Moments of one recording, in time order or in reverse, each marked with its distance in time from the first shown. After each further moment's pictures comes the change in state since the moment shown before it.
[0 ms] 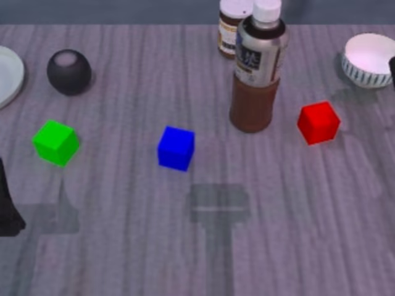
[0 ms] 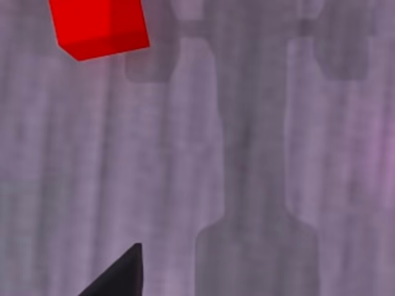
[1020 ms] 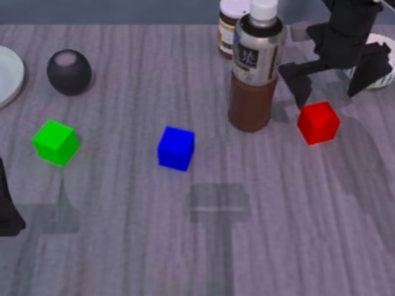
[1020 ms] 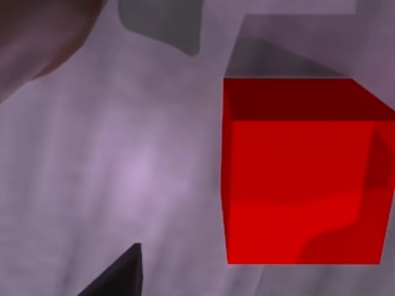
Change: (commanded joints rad) left arm 0.000 0.000 0.000 0.000 0.000 0.000; right arm 0.154 0.923 0.930 -0.393 -0.036 -0.037
